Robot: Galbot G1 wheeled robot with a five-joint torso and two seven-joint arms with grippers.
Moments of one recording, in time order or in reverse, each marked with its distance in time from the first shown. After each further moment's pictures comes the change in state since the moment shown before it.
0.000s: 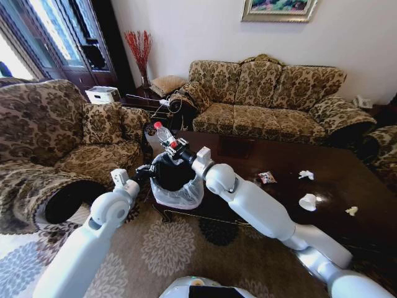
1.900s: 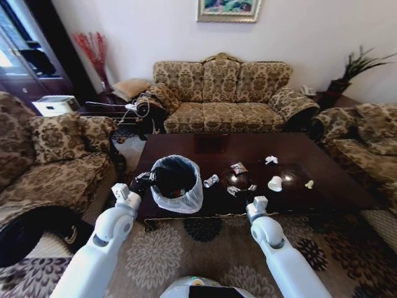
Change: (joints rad) left arm 0.177 -0.159 -0.049 -0.019 0.249 -0.149 0.120; right arm -0.852 -0.003 0.685 0.058 -0.231 0.053 0.080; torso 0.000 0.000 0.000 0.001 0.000
